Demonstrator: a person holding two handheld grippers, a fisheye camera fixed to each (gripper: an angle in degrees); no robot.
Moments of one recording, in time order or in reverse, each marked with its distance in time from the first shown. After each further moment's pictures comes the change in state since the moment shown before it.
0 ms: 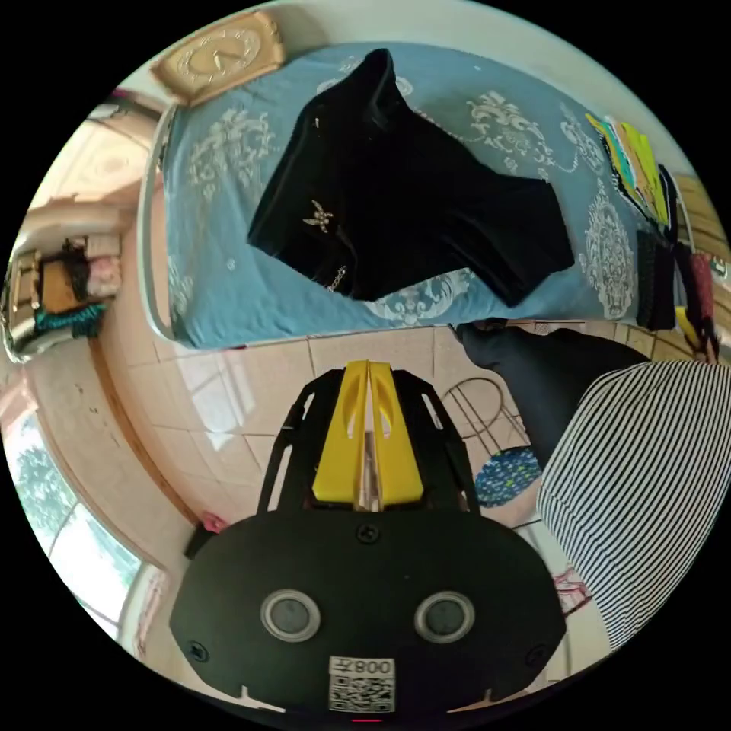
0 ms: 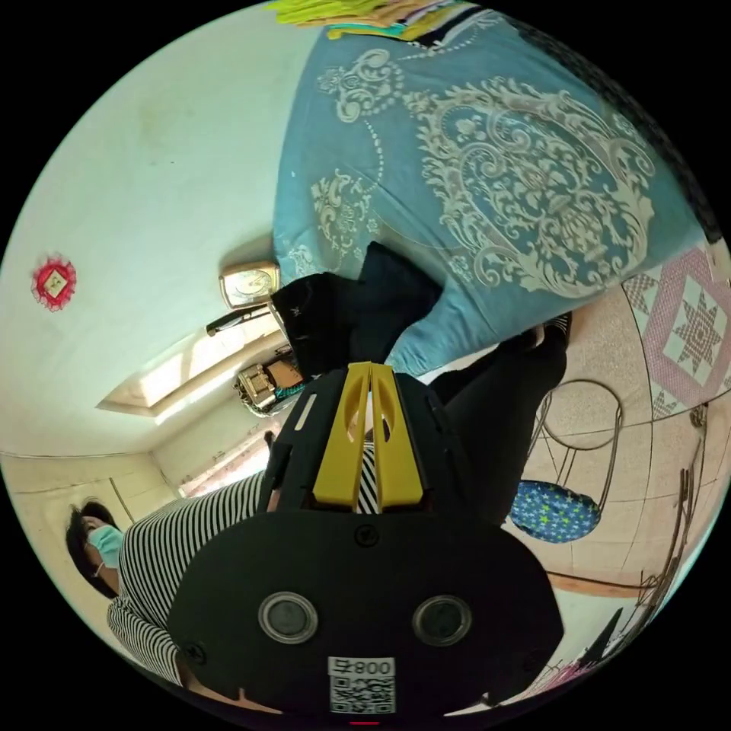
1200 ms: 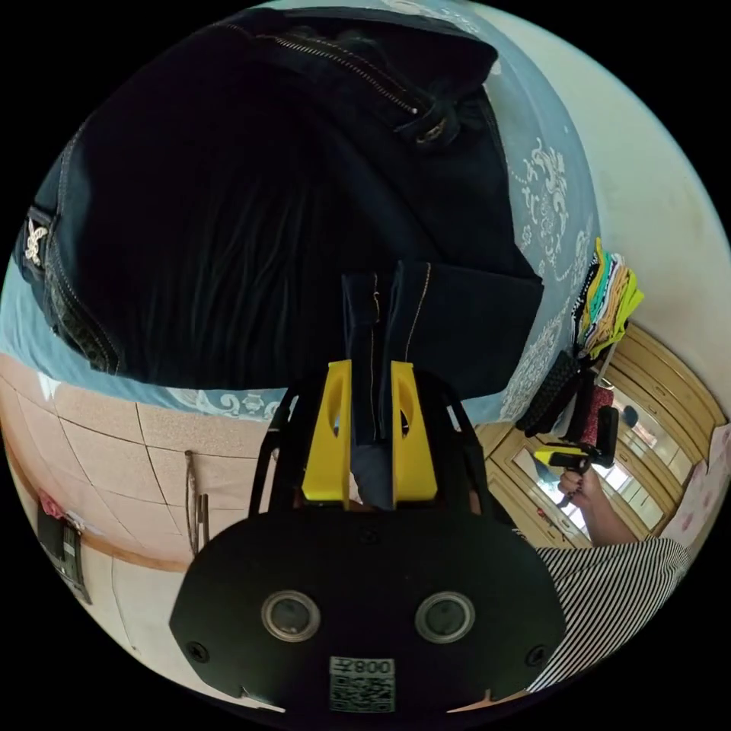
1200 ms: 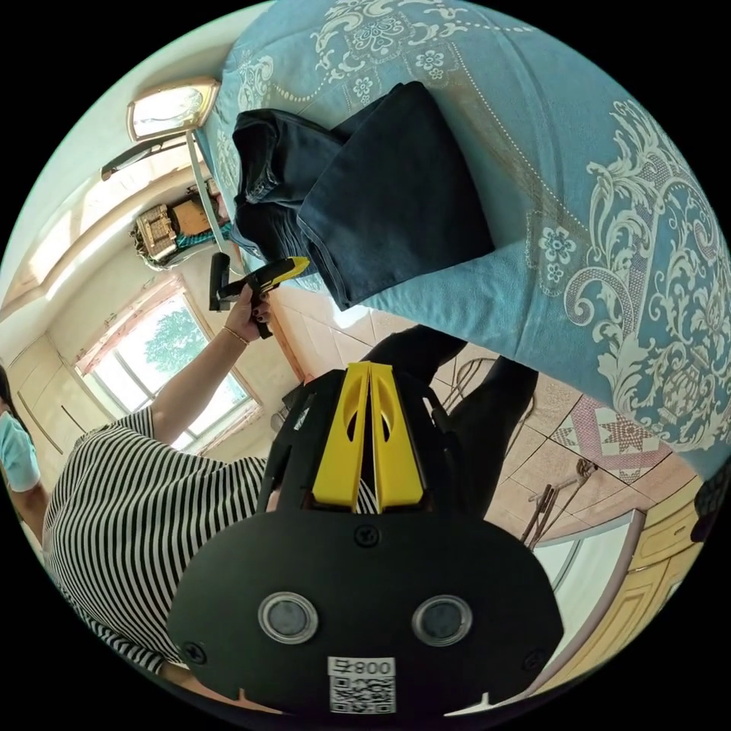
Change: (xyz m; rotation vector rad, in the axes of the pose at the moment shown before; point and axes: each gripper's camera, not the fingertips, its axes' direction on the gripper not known) left arm 0.332 -0.025 0.274 -0.088 0.700 -0.323; right arm 0.076 0.198 0.231 -0.598 0.399 -0.190
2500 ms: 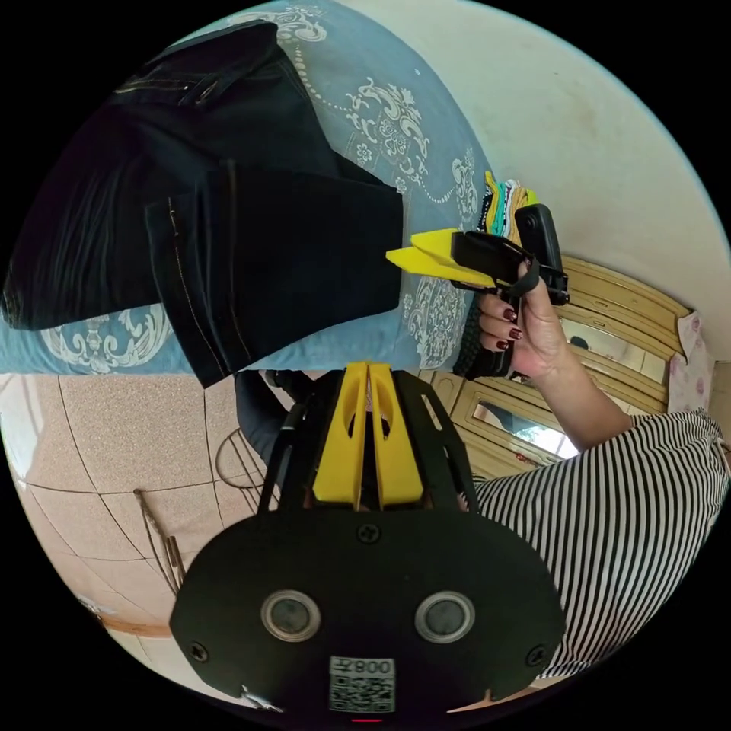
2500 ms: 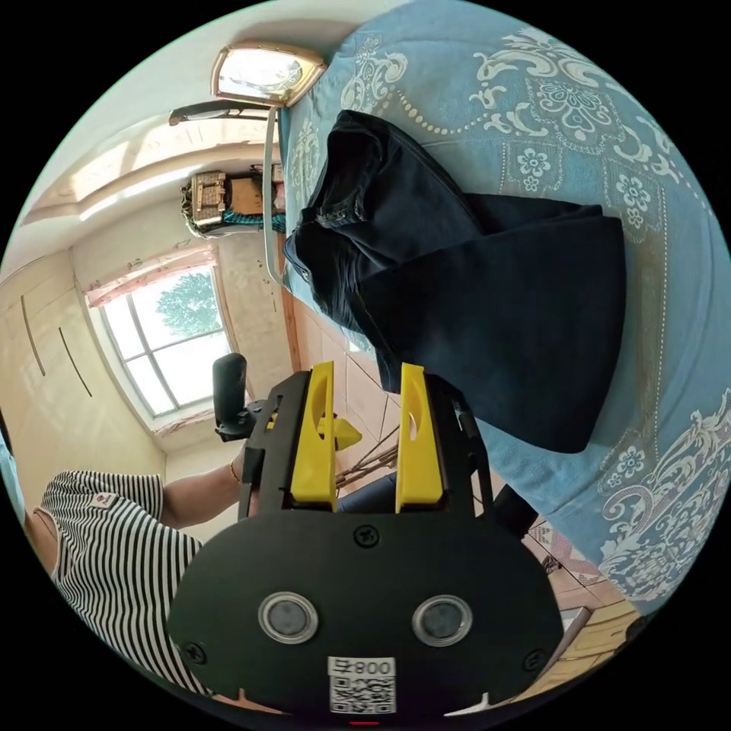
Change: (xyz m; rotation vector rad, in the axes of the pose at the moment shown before) left arm 0.191 0.288 0.101 0.035 0.233 0.240; right arm -0.127 0.064 0.188 0.079 0.004 -0.297
